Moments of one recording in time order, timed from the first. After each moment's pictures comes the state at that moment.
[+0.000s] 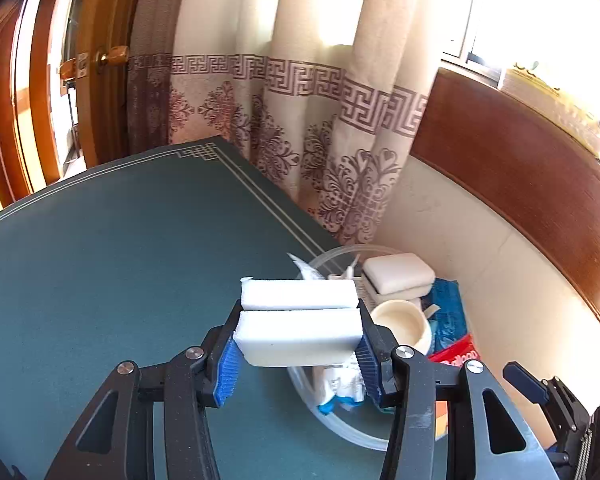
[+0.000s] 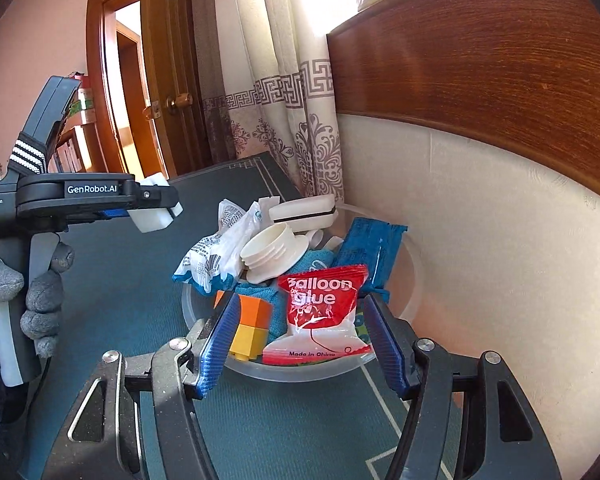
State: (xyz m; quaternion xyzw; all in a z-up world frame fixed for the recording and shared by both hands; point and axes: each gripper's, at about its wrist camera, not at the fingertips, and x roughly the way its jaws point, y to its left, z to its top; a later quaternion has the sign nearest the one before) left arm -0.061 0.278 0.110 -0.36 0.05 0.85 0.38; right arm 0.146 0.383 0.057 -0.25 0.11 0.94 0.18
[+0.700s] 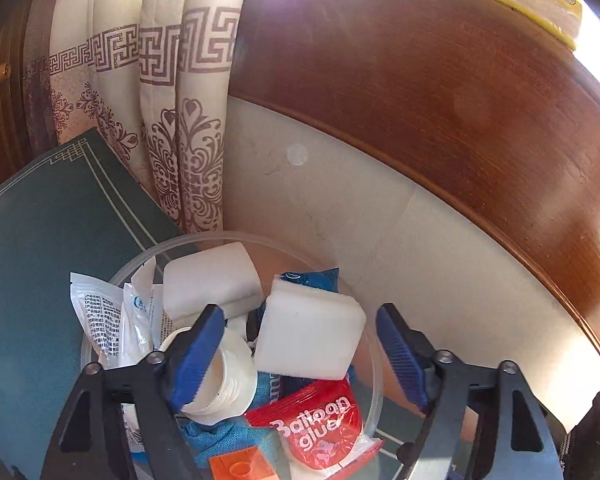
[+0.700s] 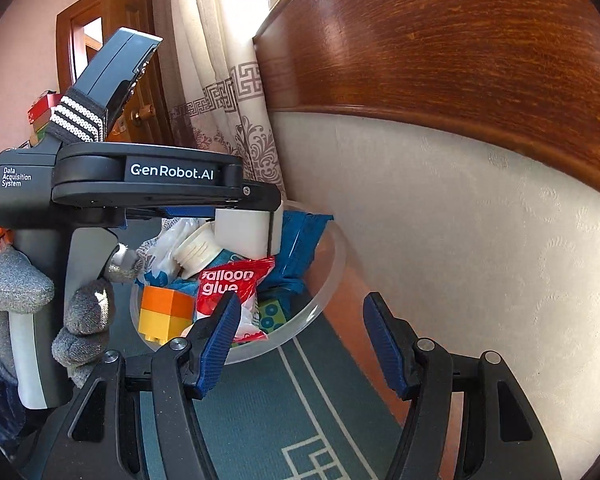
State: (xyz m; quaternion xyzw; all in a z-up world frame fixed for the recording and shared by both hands) left arm -0.022 0.405 0.091 -0.39 0.09 0.79 0.47; right arm 0.179 0.431 0.050 -0.25 0.14 0.93 0.22
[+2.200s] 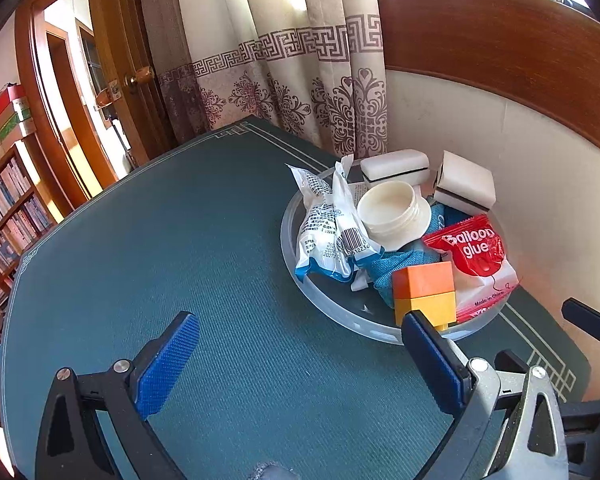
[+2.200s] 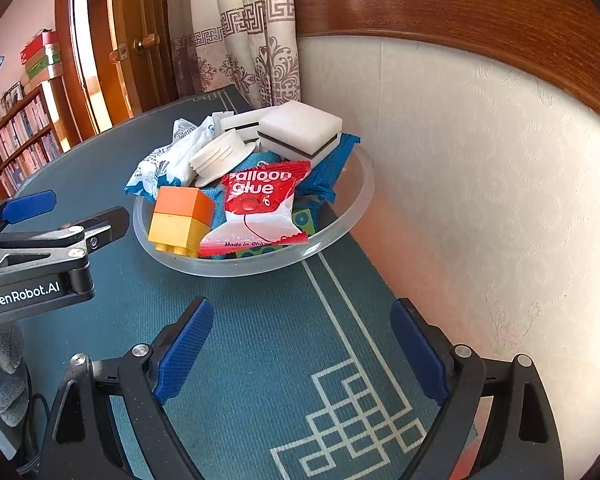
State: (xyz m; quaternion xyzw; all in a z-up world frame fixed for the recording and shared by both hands) left arm 0.038 0.285 0.070 -0.34 0.18 0.89 0.25; right arm 0.174 0.388 0.029 -0.37 0.10 0.90 0.22
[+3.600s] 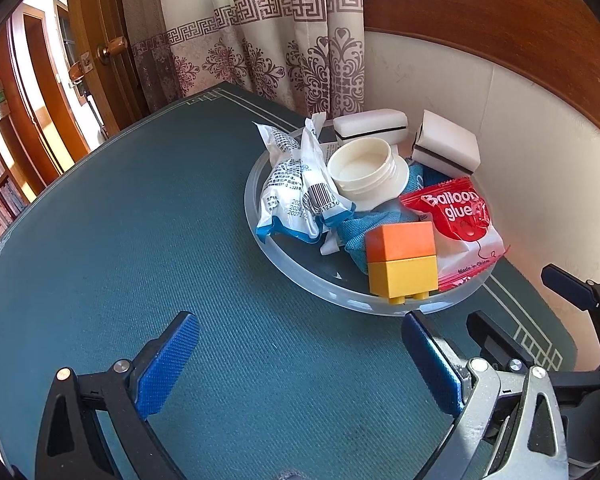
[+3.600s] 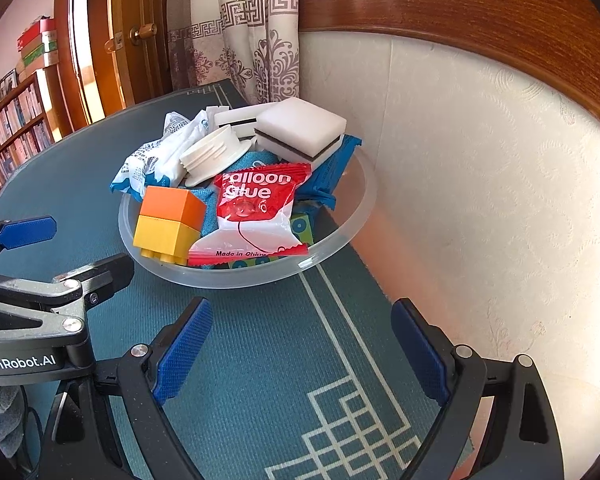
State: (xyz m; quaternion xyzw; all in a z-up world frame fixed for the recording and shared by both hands) left arm 0.039 0.296 0.052 -0.40 0.18 0.85 0.28; right arm 0.160 0.390 0.024 -0.38 0.08 0.89 0.23
